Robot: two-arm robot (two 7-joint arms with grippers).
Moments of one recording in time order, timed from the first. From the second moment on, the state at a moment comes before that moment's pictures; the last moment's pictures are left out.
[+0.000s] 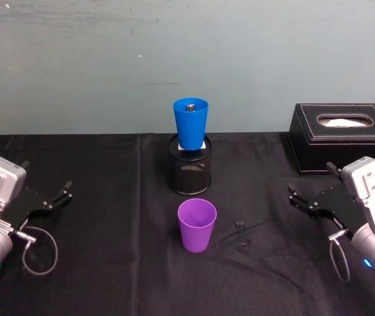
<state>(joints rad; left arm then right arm) -0.20 0.60 0.45 -1.41 -0.25 -0.12 0.03 0.20 0.60 -0.45 -1.41 0.25 -0.12 -0.03</state>
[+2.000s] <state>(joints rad) -0.20 0.60 0.45 -1.41 -0.25 -0.12 0.03 0.11 0.63 -0.47 -1.51 0.47 -0.19 0.53</state>
